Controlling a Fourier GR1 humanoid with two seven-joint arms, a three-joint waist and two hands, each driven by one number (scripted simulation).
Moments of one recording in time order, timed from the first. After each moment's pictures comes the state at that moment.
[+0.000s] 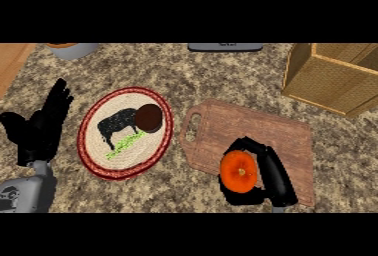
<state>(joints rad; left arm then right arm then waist) -0.19 0.20 0.17 -1.50 -0.03 0.05 0.18 0.03 -0.01 0.30 -1.64 0.46 -0.10 -0.07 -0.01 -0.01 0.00</state>
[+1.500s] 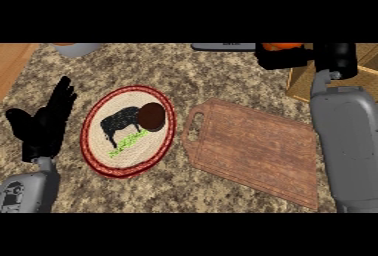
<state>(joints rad) -0.21 0.20 0.16 -1.48 -0.04 0.04 0.17 -0.79 -0.18 -0.09 -1.42 0.57 -0.11 0.53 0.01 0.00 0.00</state>
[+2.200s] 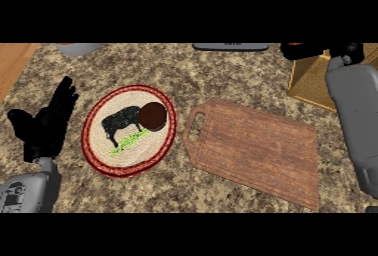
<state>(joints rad) -0.21 0.19 0.16 -1.48 -0.04 0.04 0.16 -0.92 -0.33 -0.22 -0.86 0.56 -0.16 0.24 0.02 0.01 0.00</state>
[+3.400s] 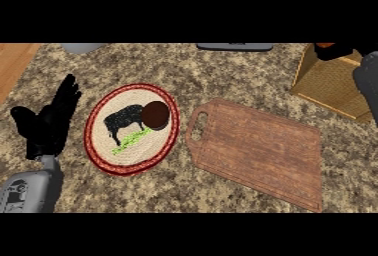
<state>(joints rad) -0.23 0.19 0.15 -1.48 -0.05 0.03 0.18 -1.04 -0.54 -0.03 -0.48 0.91 -0.37 -0.15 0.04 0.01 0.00</state>
